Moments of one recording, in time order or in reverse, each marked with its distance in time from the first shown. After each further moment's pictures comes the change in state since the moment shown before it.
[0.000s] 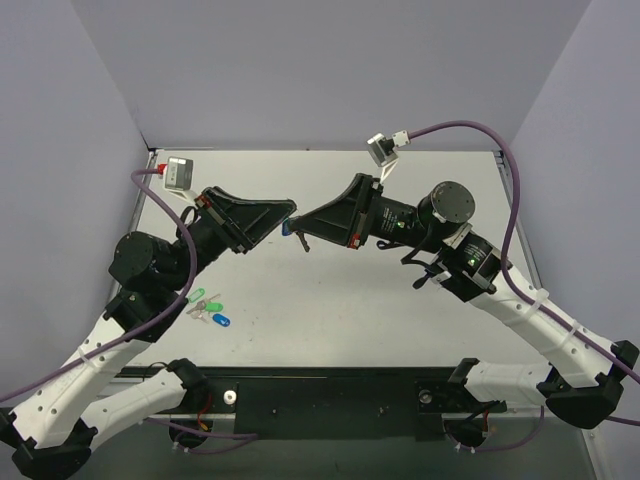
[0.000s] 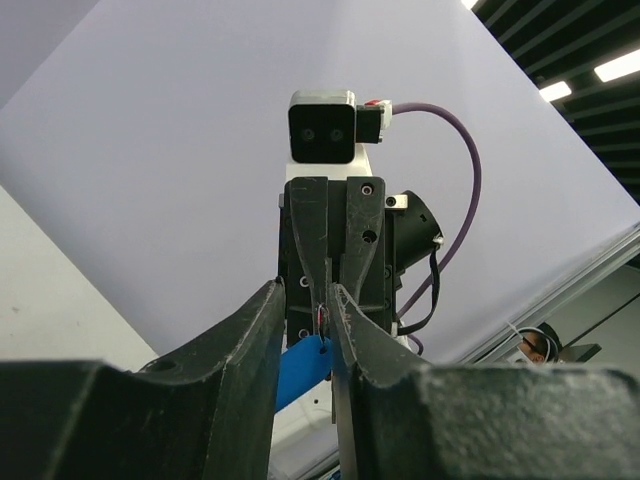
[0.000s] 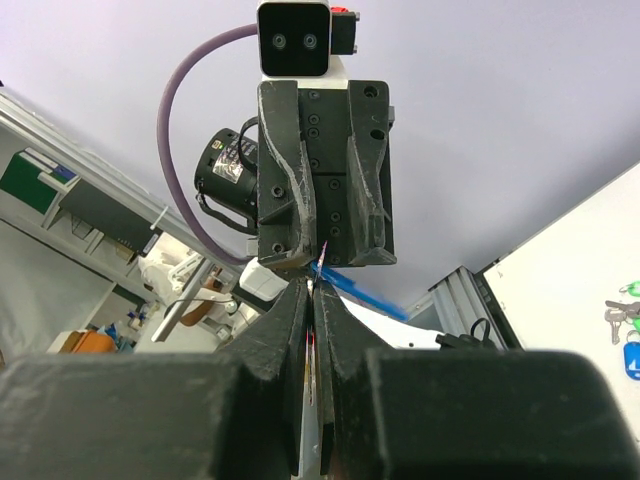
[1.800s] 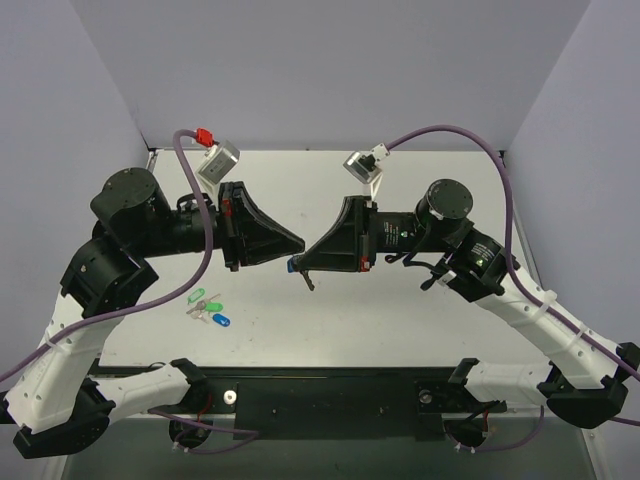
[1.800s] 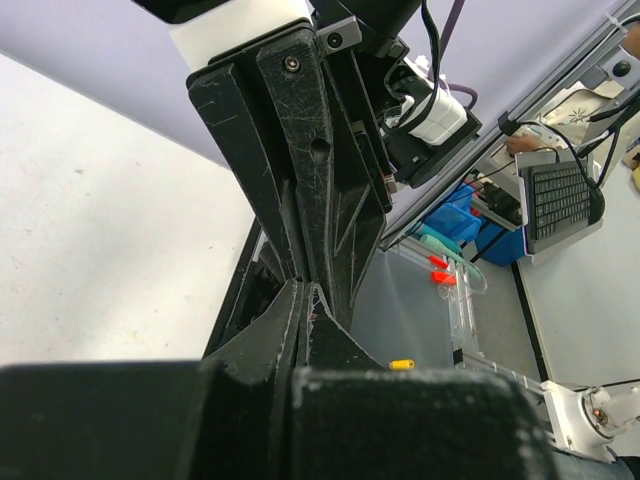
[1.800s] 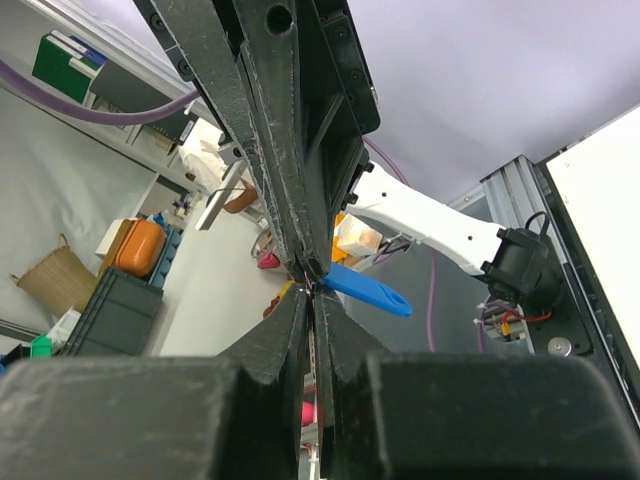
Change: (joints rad) left arm 0.014 0.241 0.597 -0.789 0.508 0.549; right arm 0.007 -0.001 0.057 -0.168 -0.254 0.006
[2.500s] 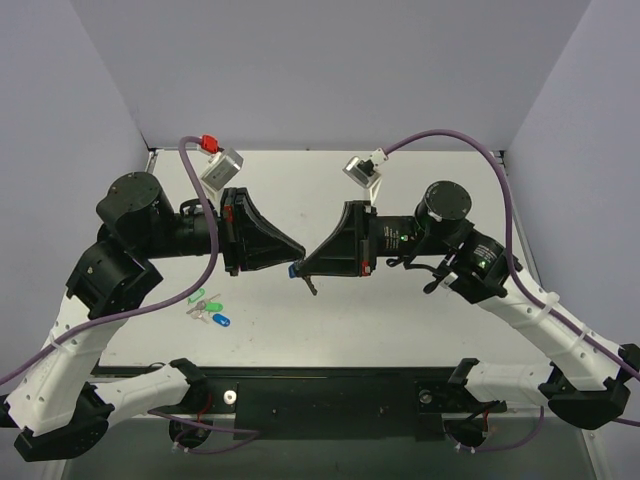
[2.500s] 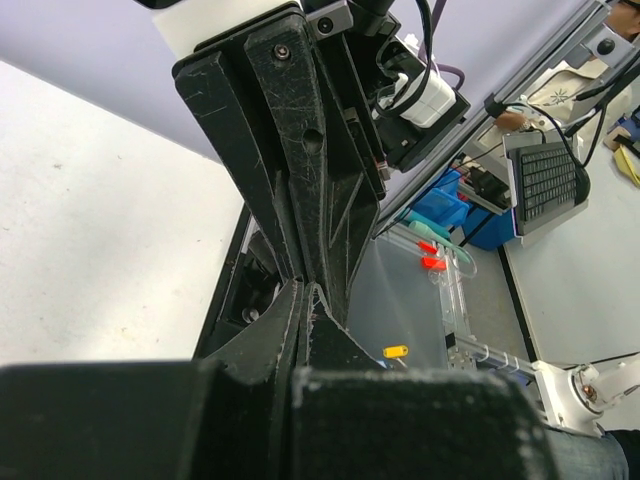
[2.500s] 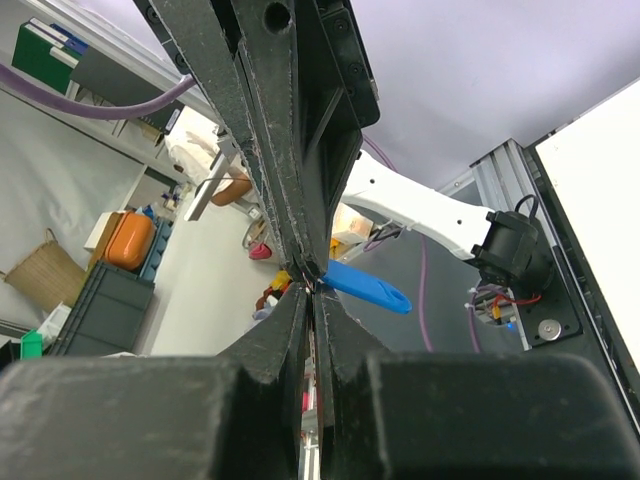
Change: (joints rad) left arm 0.019 -0.027 -0.066 0.041 0.064 0.003; right arm 0.005 -0.008 0.000 -0.063 0.001 -0.039
